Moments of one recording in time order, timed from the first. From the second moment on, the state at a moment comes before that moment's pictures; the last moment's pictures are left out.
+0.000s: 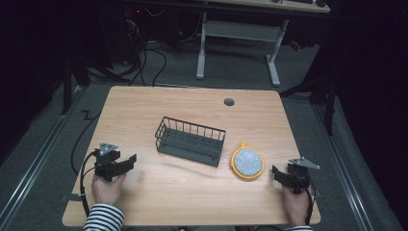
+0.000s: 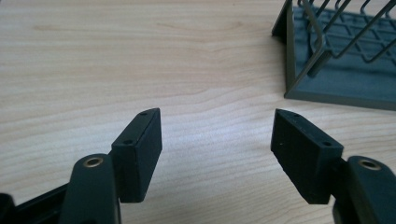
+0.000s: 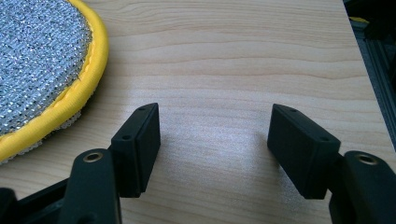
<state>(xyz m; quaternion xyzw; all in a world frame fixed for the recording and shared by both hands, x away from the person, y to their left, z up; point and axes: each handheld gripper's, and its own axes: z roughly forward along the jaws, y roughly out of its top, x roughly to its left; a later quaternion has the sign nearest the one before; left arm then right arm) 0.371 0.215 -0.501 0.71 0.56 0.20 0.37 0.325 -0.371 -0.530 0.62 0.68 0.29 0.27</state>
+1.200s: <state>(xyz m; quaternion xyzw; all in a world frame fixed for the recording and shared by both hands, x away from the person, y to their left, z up) 0.367 0.204 -0.537 0.73 0.55 0.24 0.33 0.321 -0.362 -0.503 0.60 0.69 0.36 0.20</state>
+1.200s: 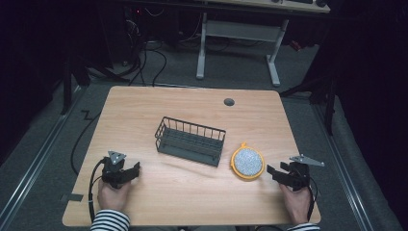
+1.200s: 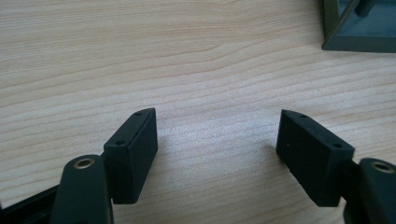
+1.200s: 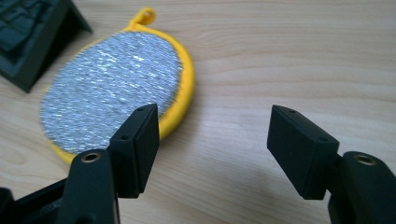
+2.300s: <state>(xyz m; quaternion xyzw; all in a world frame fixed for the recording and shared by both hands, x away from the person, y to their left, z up) 0.367 0.203 -0.537 0.73 0.55 0.24 0.33 0.390 -0.319 -0.499 0.58 0.74 0.30 0.13</state>
